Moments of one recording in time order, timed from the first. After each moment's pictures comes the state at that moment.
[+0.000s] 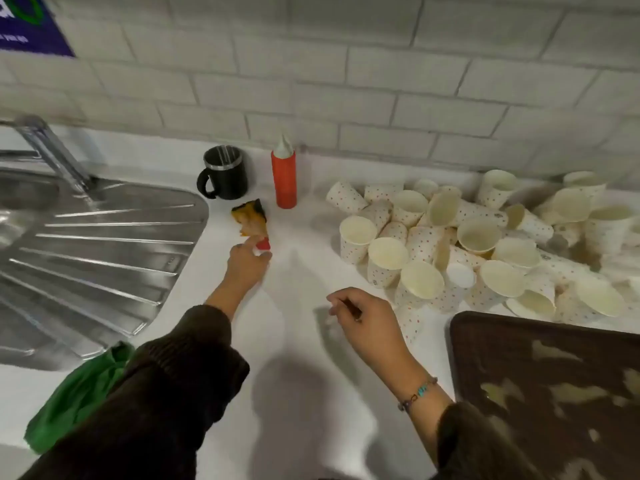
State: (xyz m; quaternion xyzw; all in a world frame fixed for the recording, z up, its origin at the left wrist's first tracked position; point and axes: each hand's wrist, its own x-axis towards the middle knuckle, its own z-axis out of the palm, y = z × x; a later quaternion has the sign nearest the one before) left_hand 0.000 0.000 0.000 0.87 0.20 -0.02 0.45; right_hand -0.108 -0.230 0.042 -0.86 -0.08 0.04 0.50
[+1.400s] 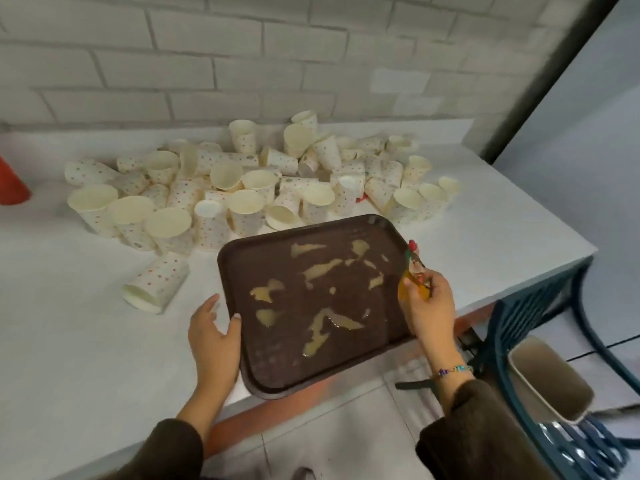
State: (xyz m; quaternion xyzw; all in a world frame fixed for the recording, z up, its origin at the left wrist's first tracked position) left_hand -0.224 -0.317 -0.049 0.82 0.07 0.02 0.57; right_hand -0.315 -0.598 0.032 -0.79 0.36 -0.28 0.40
